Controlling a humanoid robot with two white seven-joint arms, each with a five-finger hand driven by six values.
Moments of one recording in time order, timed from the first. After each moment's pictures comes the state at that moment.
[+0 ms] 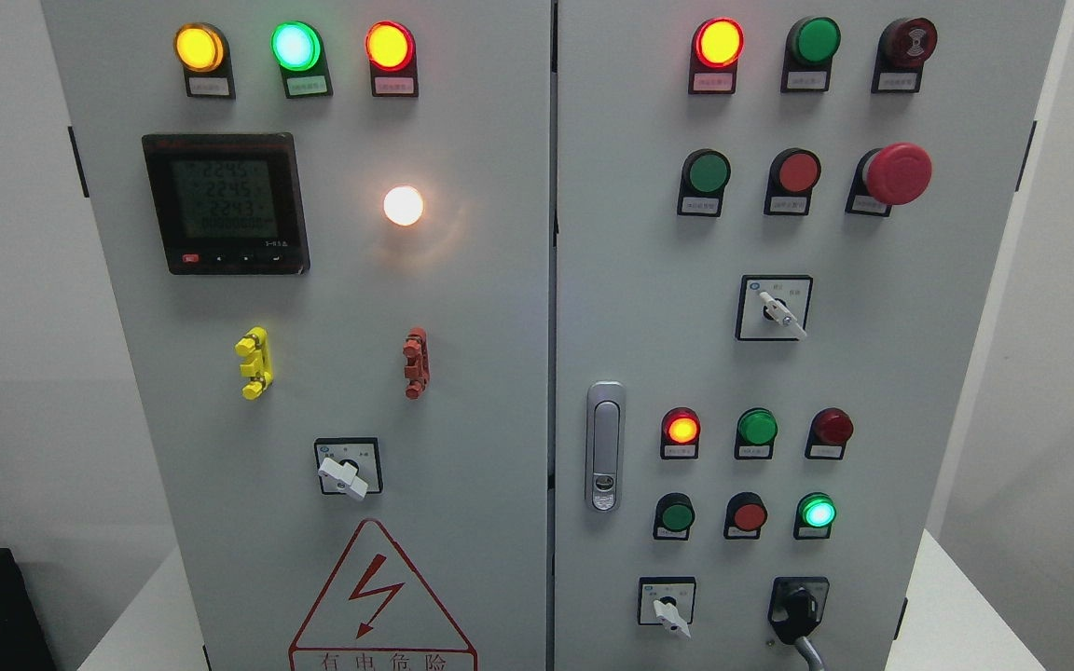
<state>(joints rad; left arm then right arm) 0.03 -0.08 -0.01 -0.04 0.03 -0.03 -0.03 0.07 0.12 0.03 -1.74 -0.04 -0.17 -0.05</state>
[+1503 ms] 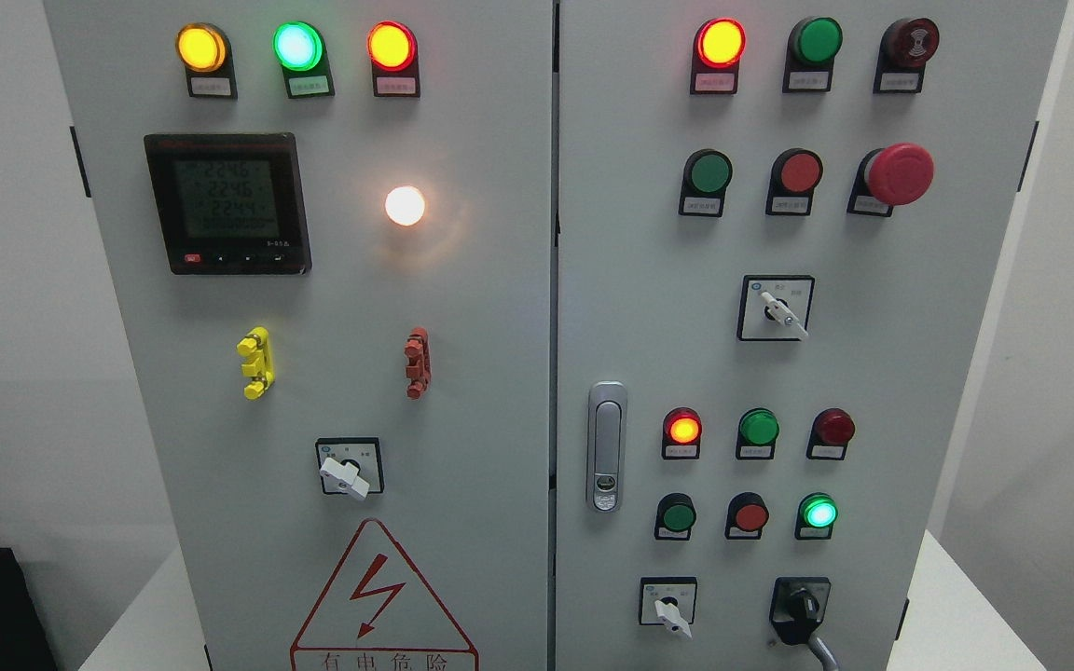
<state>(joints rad) 0.03 -0.08 -0.01 -0.04 0.03 -0.03 -0.03 0.07 0.12 -0.01 -1.74 -0.04 -0.17 -0.05</state>
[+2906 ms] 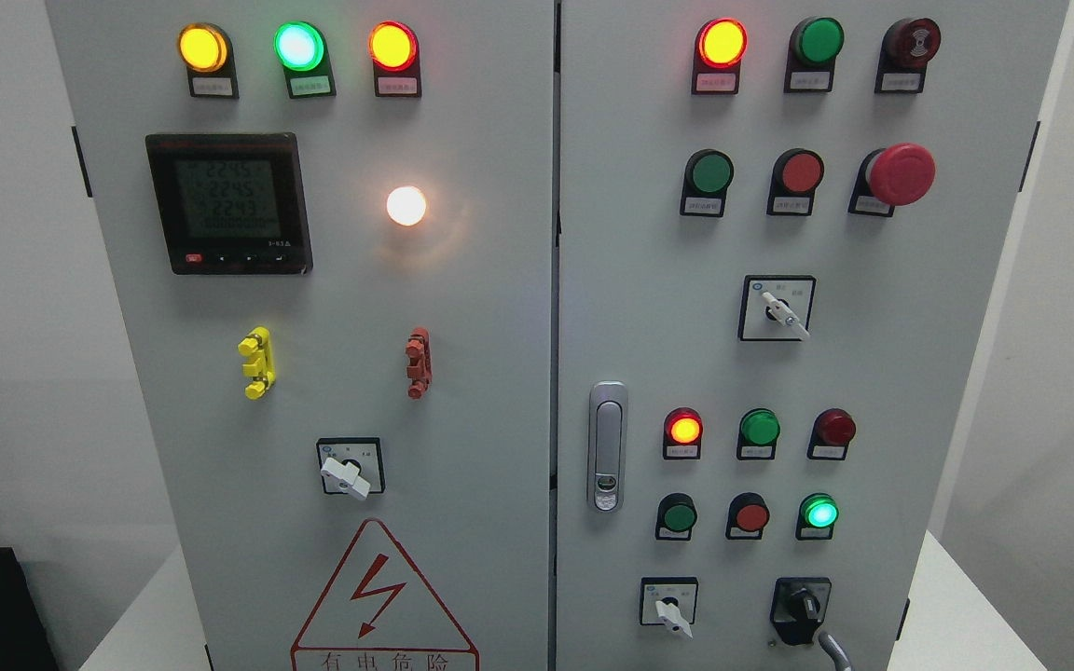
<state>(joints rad) 0.03 -0.08 -0.01 -0.04 0.03 -0.03 -0.03 0.07 0.11 -0.02 -1.74 -0.05 -0.17 -0.04</state>
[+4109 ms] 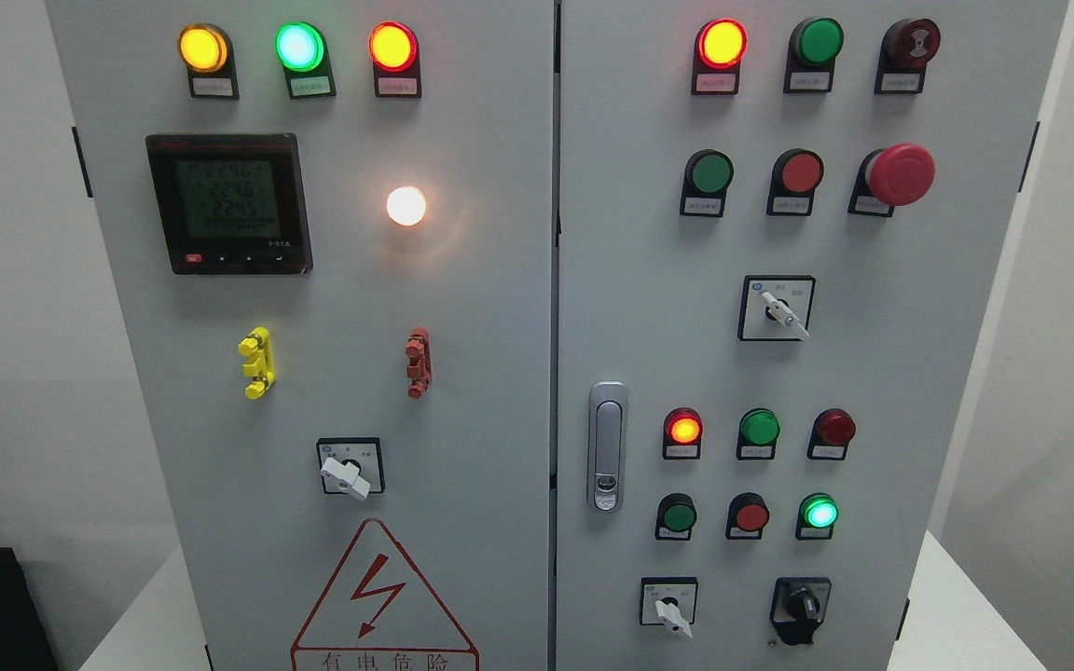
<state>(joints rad) 0.03 -0.08 -0.01 -0.04 0.03 -0.03 -0.03 0.24 0.08 -0.03 -1.88 -0.09 -0.17 -0.04</state>
